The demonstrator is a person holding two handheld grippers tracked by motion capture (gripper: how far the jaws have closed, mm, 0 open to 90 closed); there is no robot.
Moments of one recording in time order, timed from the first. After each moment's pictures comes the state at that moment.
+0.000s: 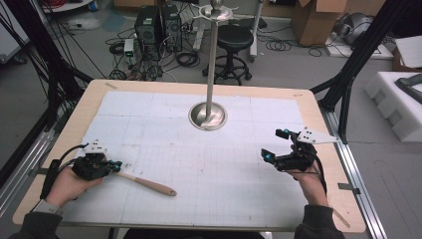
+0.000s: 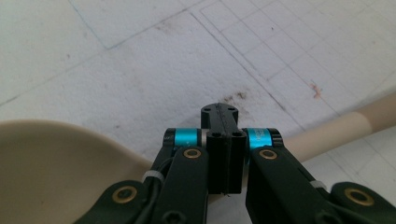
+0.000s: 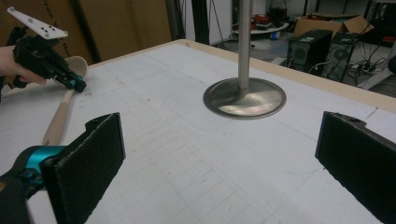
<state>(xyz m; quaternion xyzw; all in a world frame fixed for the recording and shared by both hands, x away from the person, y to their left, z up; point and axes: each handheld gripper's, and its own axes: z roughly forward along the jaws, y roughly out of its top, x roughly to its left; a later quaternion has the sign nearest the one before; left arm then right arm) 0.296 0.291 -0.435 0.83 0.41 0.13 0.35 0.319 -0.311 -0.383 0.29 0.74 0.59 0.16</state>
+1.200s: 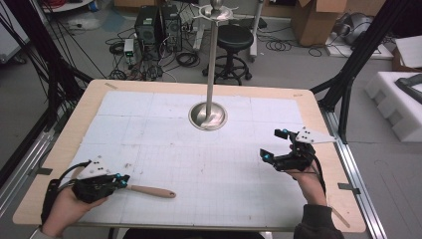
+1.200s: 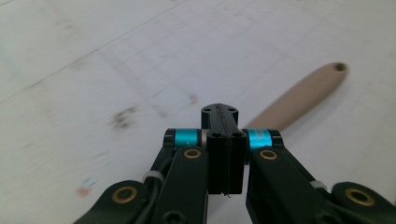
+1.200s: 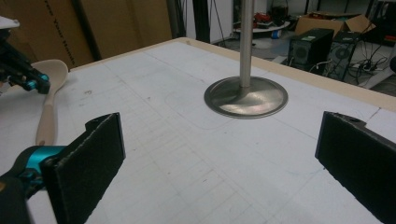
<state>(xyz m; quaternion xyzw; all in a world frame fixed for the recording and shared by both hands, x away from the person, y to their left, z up) 0.235 0.241 -0.414 0.84 0.32 0.14 0.41 0.320 -0.308 -0.384 0.29 0.74 0.59 0.16</state>
